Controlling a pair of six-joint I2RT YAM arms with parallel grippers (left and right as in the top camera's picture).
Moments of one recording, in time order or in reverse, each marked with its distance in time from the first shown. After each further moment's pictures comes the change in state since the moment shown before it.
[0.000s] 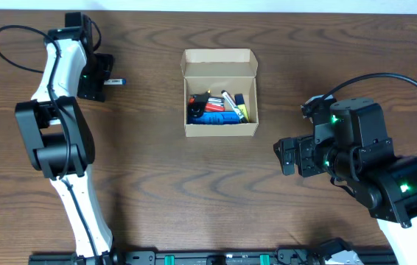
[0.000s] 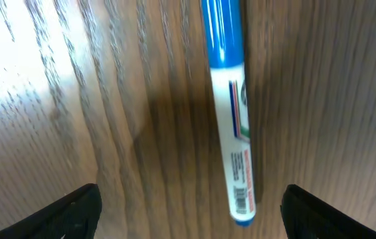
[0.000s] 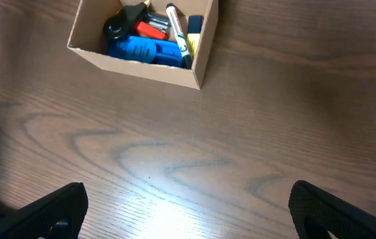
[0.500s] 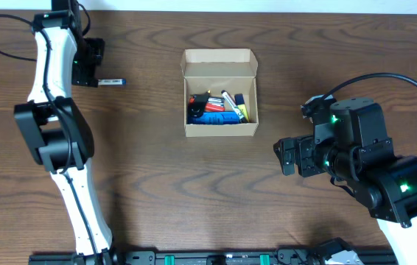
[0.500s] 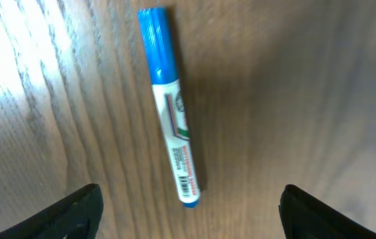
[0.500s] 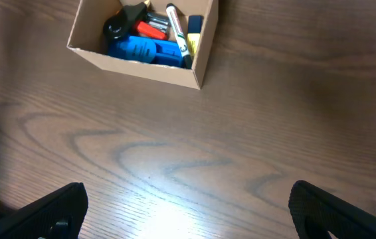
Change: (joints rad) left arm 0.018 0.101 0.283 -0.156 0.026 -0.004; right arm 0.000 0.000 0.000 0.000 0.000 0.000
